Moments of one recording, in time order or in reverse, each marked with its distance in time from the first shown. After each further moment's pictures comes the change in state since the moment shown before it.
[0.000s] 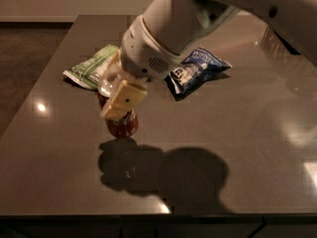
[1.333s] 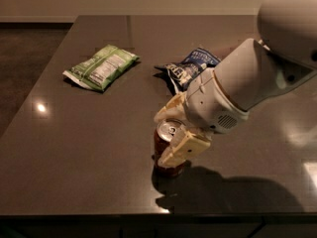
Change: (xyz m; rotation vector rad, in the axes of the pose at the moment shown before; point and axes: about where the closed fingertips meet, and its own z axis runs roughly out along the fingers) arm 0.096 0.079 -0.021 0.037 0.052 0.124
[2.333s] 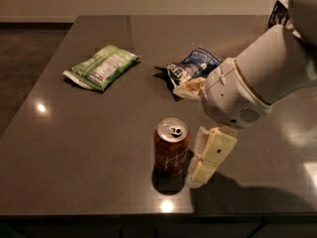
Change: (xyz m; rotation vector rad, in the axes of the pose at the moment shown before) arm 0.012 0.001 -0.033 0.050 0.042 0.010
